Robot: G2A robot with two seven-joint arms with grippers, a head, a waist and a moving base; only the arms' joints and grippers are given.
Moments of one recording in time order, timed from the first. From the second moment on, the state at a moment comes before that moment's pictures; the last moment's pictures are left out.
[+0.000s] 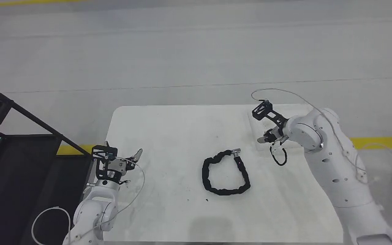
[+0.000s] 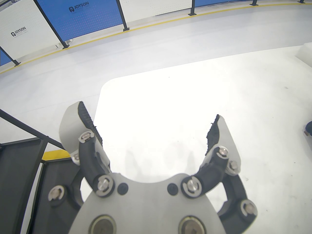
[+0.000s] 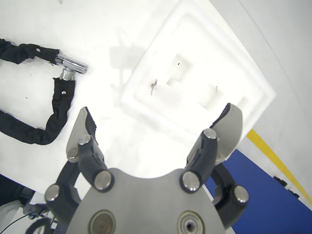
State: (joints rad) left arm 1.73 -1.15 -1.60 -1.80 1.33 0.00 0.00; right arm -0.84 -1.16 1.19 -1.47 -1.09 -0.39 1.31
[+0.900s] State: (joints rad) left arm 1.73 -1.15 -1.60 -1.80 1.33 0.00 0.00; right arm -0.66 -1.21 1.03 -1.11 -1.08 -0.36 1.21
